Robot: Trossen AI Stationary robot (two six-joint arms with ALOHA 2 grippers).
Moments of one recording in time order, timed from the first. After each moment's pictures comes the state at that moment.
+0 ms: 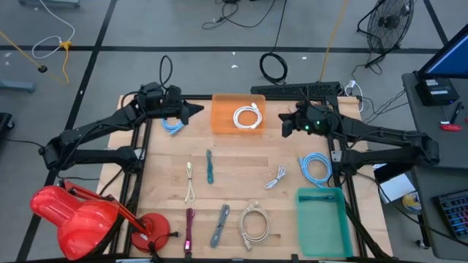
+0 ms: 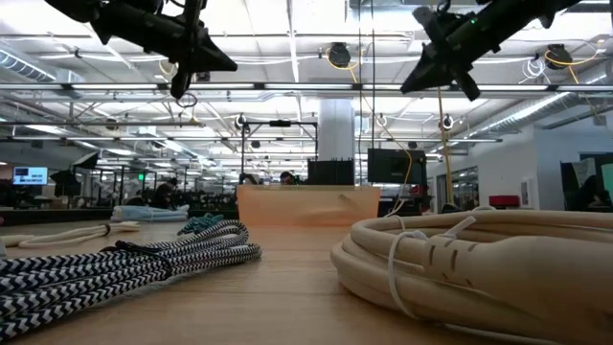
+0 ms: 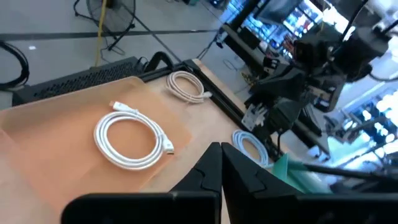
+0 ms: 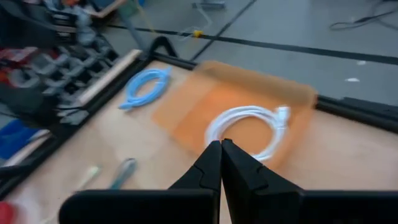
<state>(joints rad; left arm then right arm) 0.61 0.98 0.76 -0.04 0.32 -0.57 -0.32 0.94 0.75 -0.25 0.25 0.58</state>
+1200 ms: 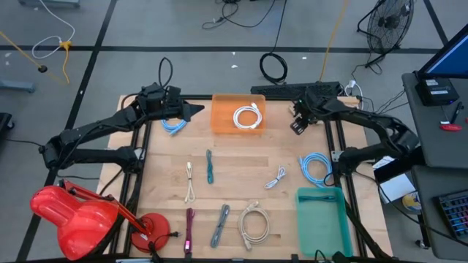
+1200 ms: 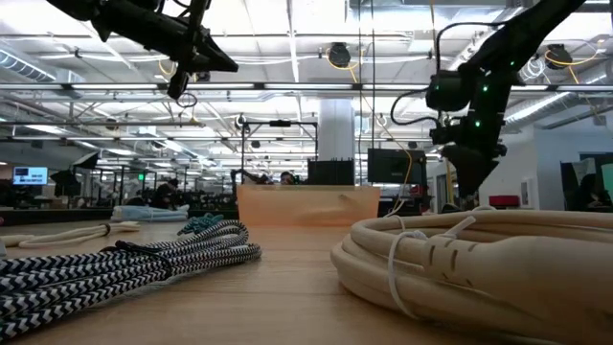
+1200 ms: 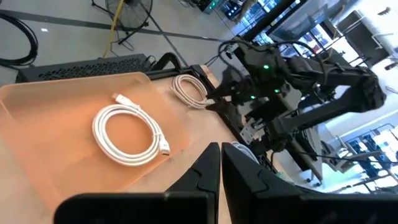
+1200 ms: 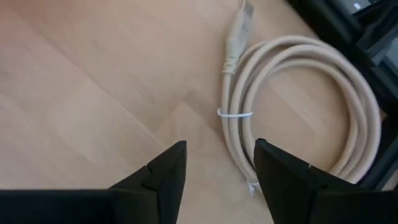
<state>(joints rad) 0.57 0.98 0.76 -0.03 0.24 -0.70 -0.82 1.34 0.75 -0.60 0.15 -0.05</state>
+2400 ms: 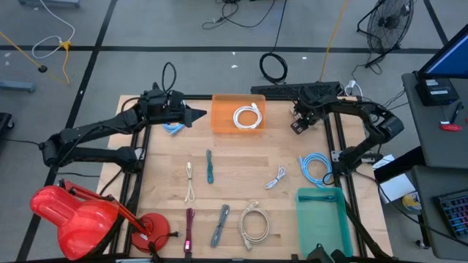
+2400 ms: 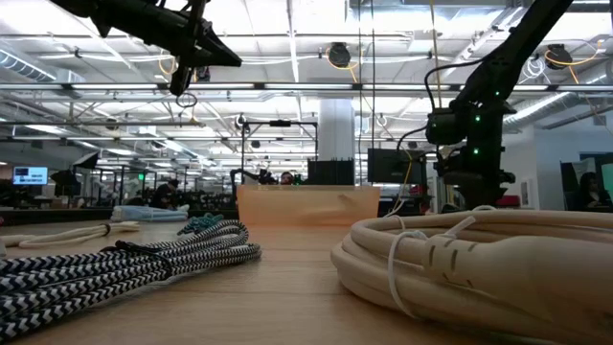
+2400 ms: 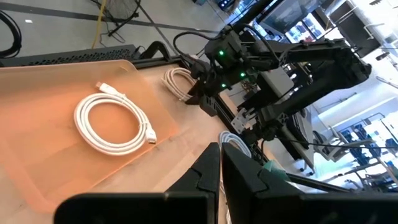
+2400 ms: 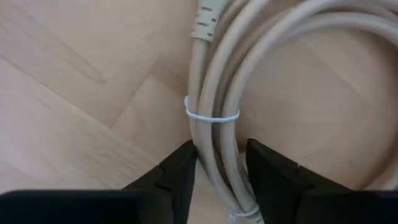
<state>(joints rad) 0.48 0.98 0.76 -0.03 0.20 -0.72 -0.93 1.58 0.75 -0.63 0.05 -0.03</state>
